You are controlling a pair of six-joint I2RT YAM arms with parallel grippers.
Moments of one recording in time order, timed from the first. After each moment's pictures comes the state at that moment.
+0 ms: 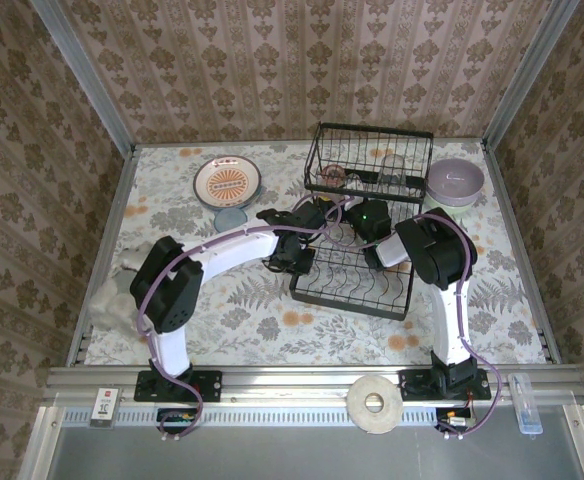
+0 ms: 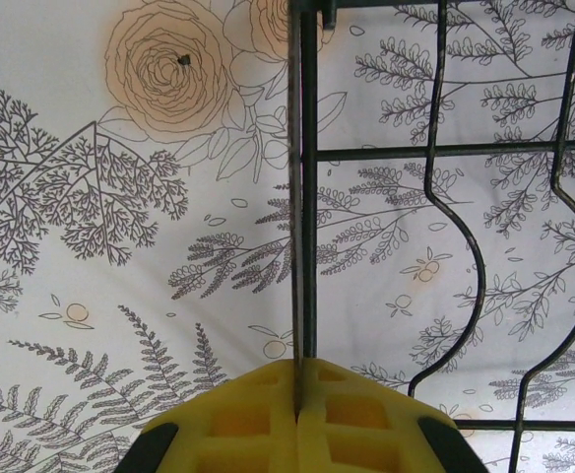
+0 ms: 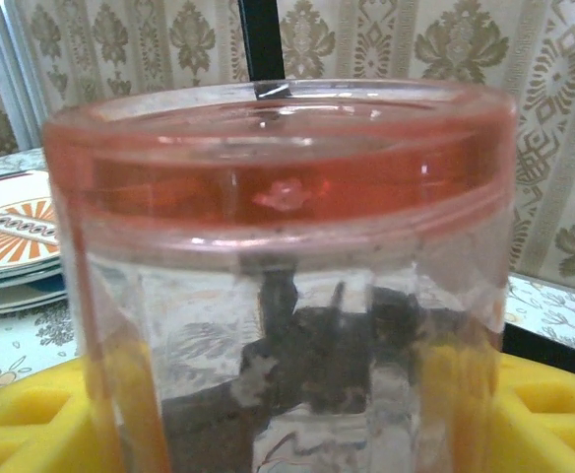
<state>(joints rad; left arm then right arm) -0.87 1.85 1.37 -0.86 -0.02 -0.54 0.36 2.15 0.91 1.24 -0.09 -0.03</state>
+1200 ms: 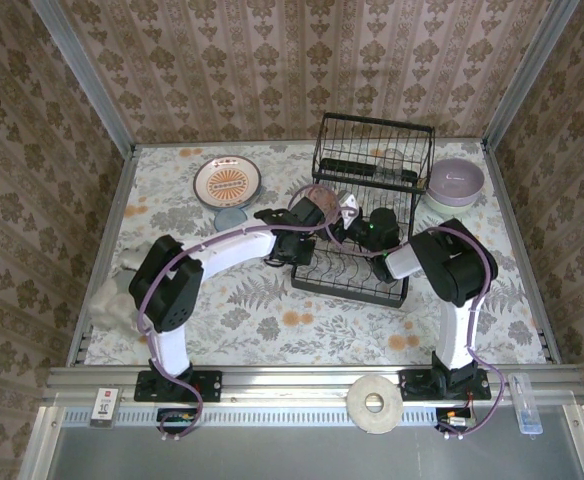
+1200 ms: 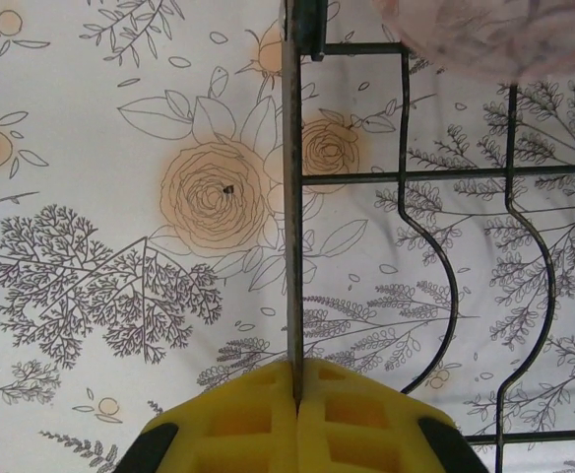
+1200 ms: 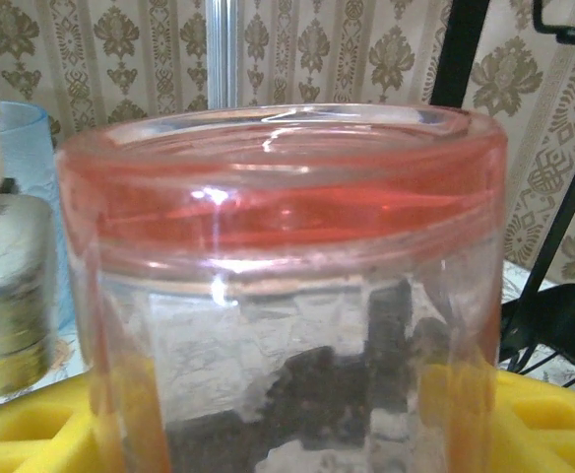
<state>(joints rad) -0.85 1.84 1.33 -0.70 -0.11 -0.54 0.38 1.94 0.71 1.19 -0.41 -0.13</state>
